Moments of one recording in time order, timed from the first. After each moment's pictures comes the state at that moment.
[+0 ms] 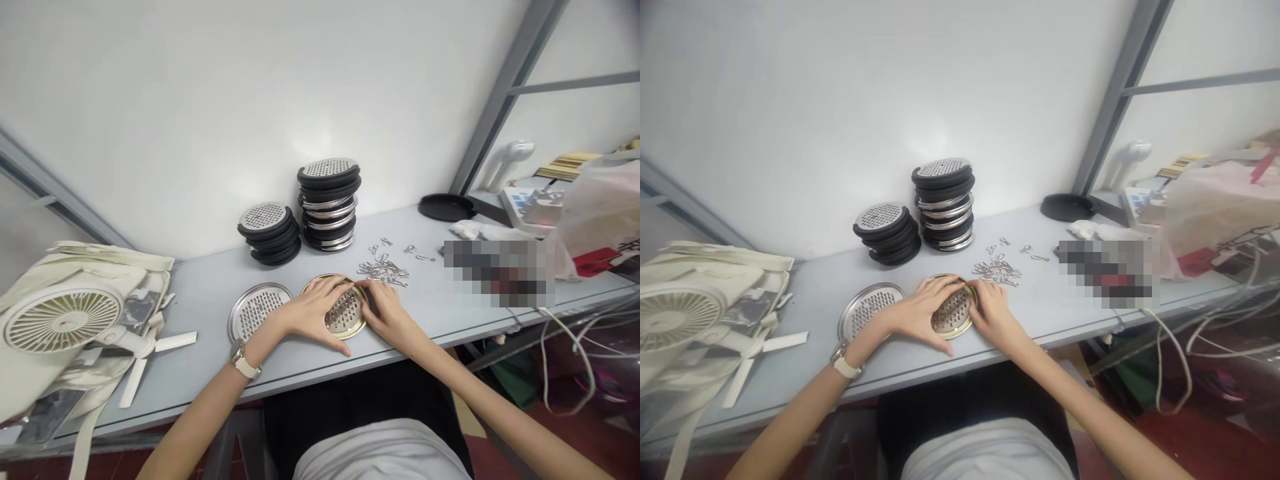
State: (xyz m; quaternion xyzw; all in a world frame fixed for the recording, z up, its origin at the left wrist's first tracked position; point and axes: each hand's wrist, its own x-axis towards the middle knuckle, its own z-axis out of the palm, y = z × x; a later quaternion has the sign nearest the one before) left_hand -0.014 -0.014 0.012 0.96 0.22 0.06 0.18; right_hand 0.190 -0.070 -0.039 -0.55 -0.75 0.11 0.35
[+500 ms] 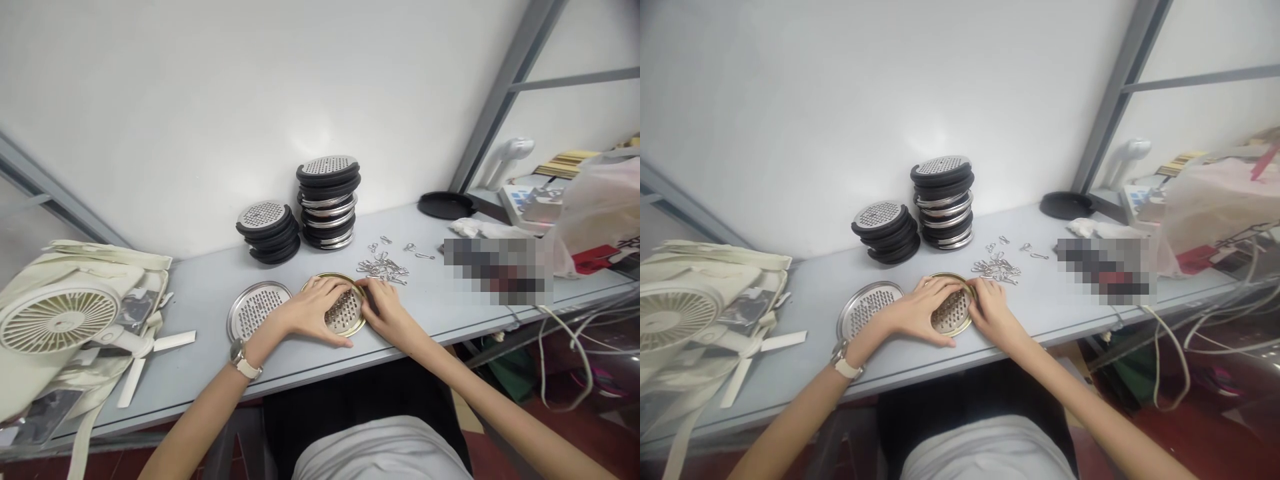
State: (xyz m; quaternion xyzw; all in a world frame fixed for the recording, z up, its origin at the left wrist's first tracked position) left_hand -0.009 -0.019 0.017 0.95 0.23 0.09 0.17; right_hand 0.189 -0.069 -0.040 -0.54 -0.76 0.10 0.35
